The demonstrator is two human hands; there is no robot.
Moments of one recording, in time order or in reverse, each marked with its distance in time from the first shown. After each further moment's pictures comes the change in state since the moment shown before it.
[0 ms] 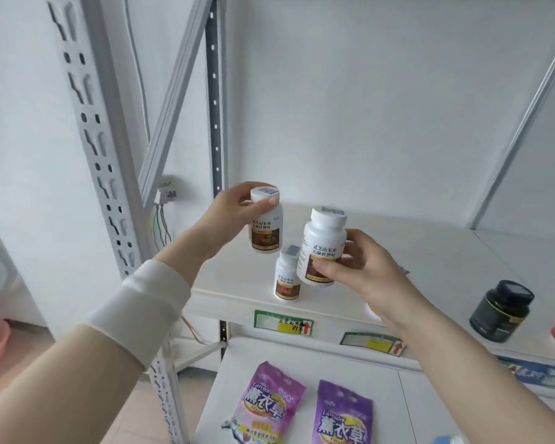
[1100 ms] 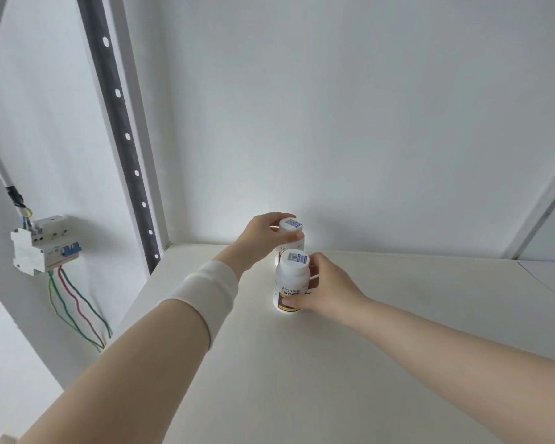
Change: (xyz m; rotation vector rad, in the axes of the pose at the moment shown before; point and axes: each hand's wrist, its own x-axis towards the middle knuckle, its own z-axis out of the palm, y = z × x) left_hand 0.287 -0.147 0.067 0.029 -0.231 -0.147; right_hand 0.266 0.106 0.002 -0.361 0.005 0.272
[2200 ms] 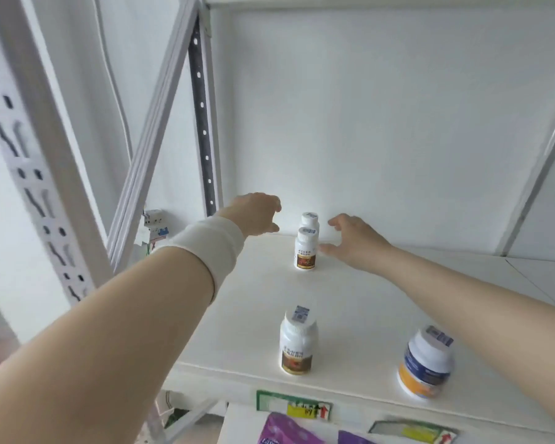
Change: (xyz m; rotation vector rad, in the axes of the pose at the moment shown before) left_hand -0.163 0.113 -0.032 1.234 0.081 -0.040; right_hand -0.117 -0.058 -0.052 -0.540 0.074 -0.178
